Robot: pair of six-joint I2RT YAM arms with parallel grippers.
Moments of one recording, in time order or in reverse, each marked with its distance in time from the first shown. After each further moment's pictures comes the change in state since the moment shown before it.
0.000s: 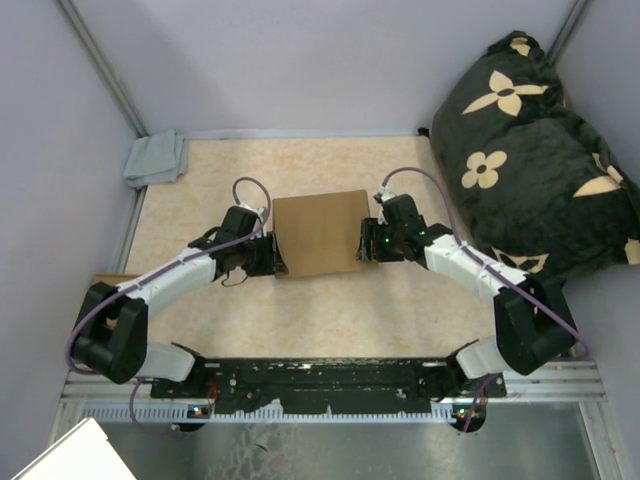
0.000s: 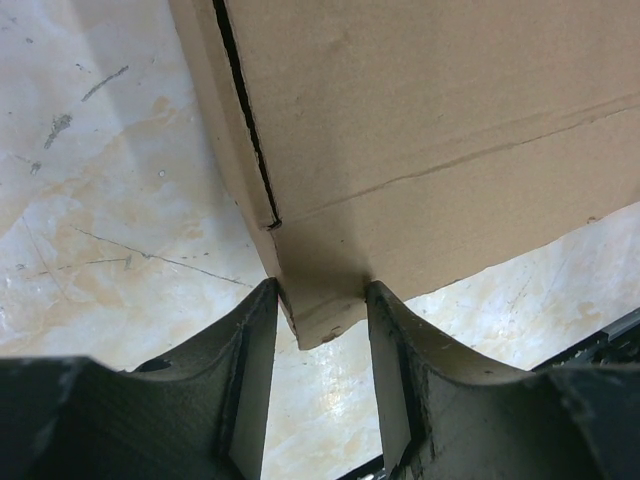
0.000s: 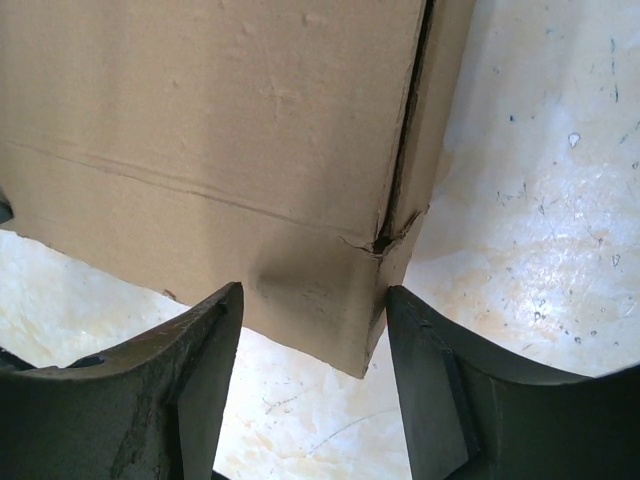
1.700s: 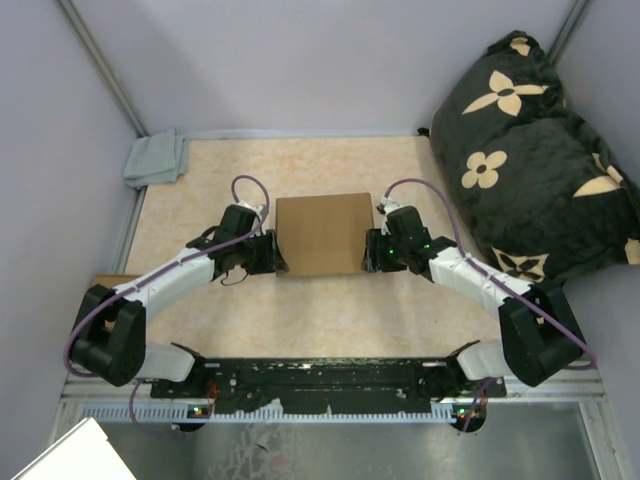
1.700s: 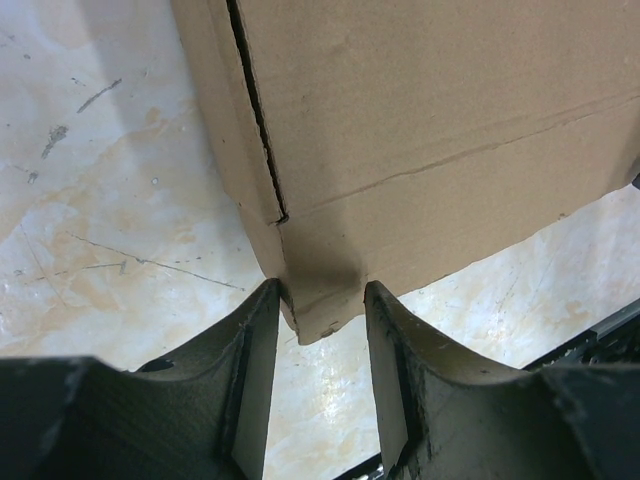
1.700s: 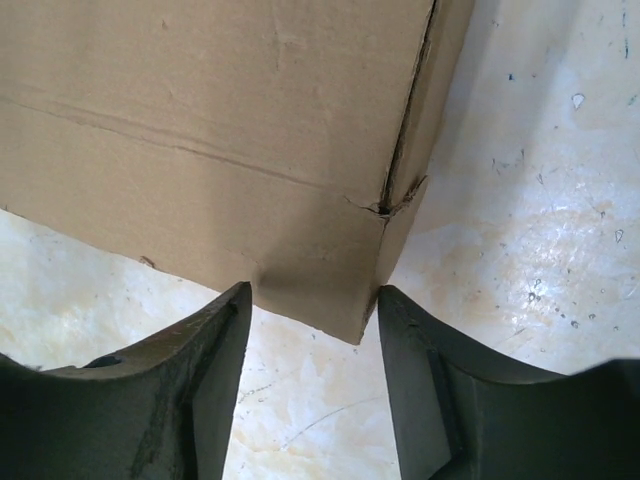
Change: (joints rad) left arm 0.005 -0.012 0.002 0.009 0.011 0.000; right arm 0.000 -0.060 -0.129 0.084 0.002 -0.032
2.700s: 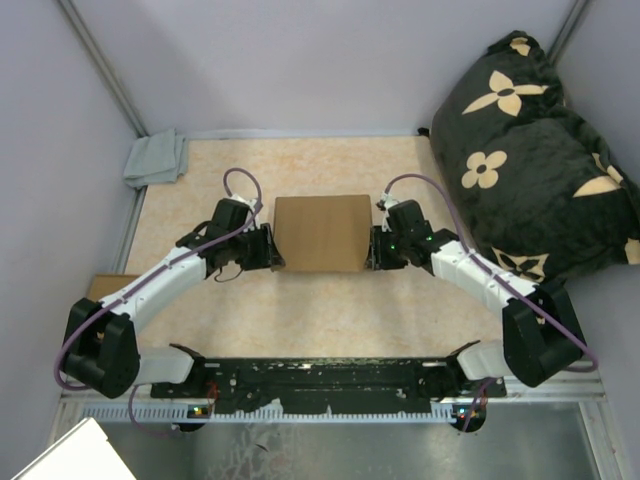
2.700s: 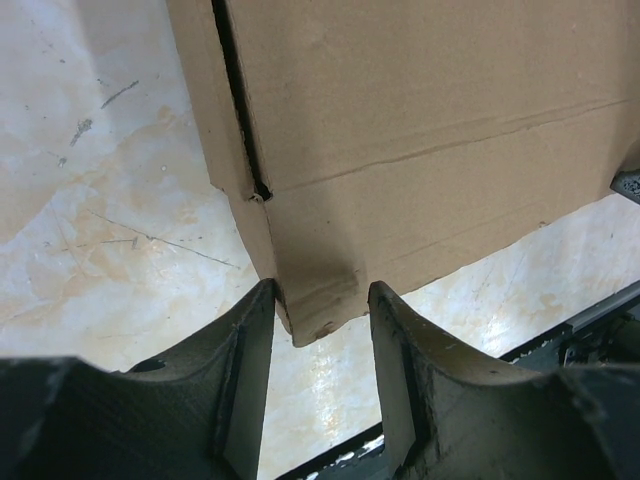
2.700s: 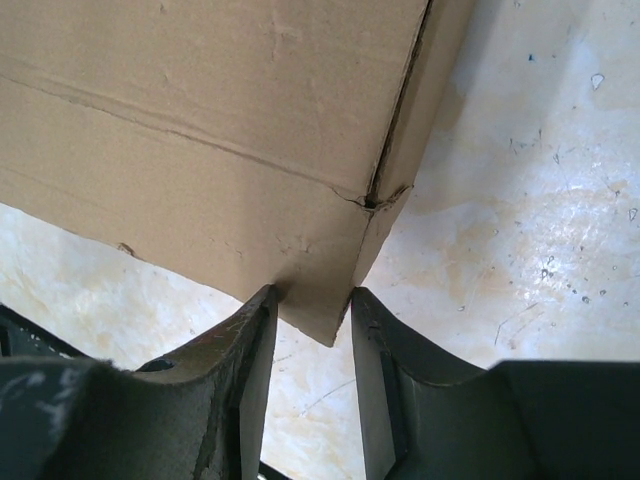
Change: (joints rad) left arm 0.014 -0.069 0.060 -0.109 0.000 -0.001; right arm -0.009 -0.003 0.074 -0.124 -0.058 -0.002
